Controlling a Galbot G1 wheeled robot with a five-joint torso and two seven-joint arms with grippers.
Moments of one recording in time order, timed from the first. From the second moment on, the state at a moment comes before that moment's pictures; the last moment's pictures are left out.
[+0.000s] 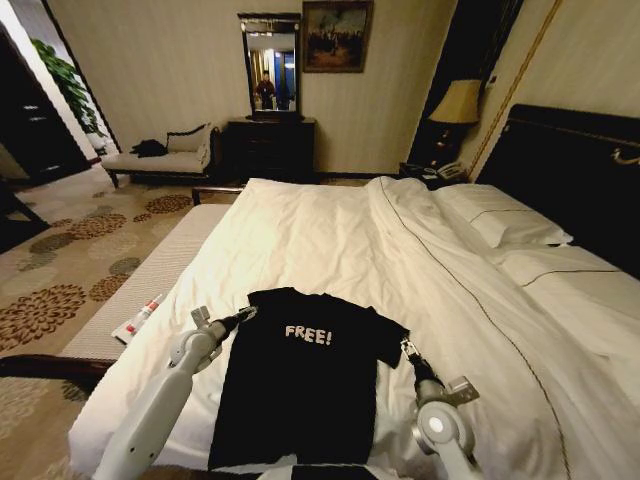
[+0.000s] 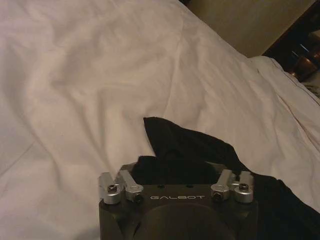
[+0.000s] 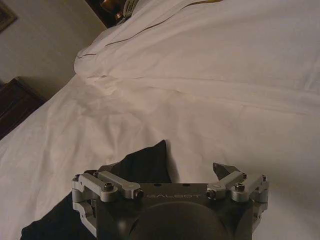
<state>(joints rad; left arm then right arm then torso) 1.02 -1.08 -0.35 -1.61 -1.14 0.51 -0.19 -1.57 1.35 0.56 2.03 1.03 -0.03 0.57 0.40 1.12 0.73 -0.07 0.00</state>
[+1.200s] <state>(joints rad) 1.21 -1.03 -0.50 -1.70 -1.07 0.43 -0.18 -1.57 1.36 0.56 2.03 1.03 -0.03 0.57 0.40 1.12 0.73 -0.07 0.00</state>
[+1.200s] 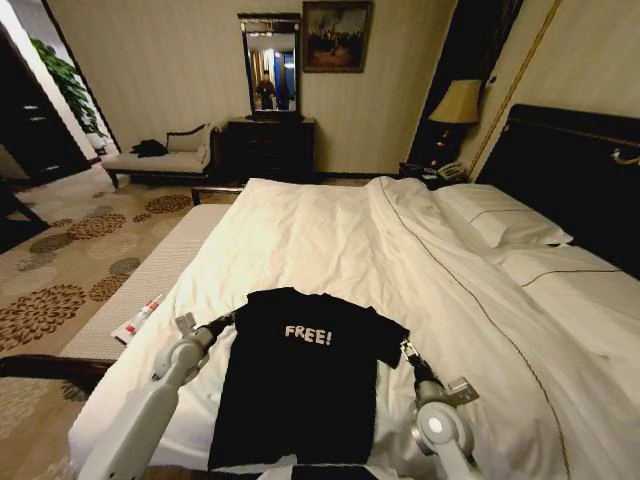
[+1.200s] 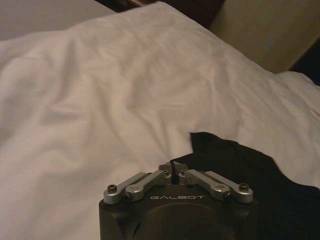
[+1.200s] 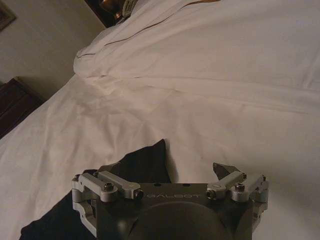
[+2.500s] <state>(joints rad) 1.24 -1.03 -0.62 -1.87 -1.08 0.40 -0.24 -1.58 1.35 0.55 2.03 1.03 -0.02 0.57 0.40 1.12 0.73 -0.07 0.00</state>
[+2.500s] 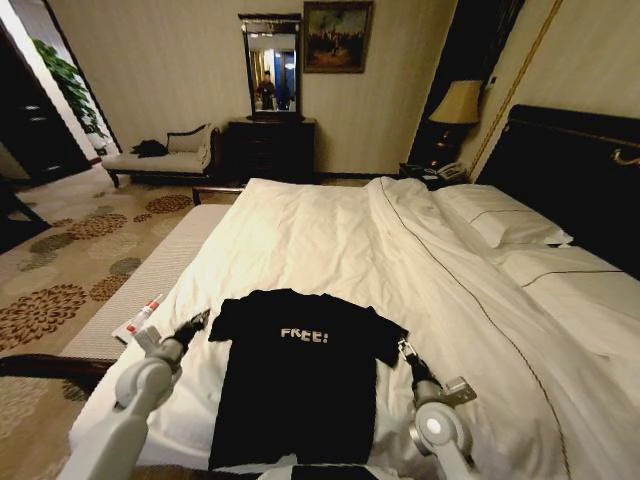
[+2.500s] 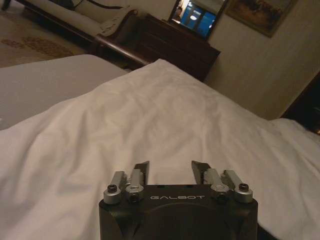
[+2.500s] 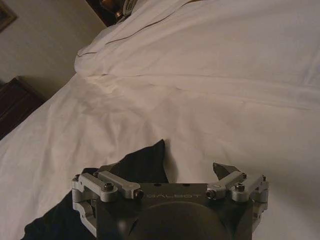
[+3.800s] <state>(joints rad) 0.96 -1.20 -0.56 -1.46 -1.26 0.49 -0.23 -1.58 1.37 0.54 2.01 1.00 -0.03 0.60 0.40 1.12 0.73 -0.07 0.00</state>
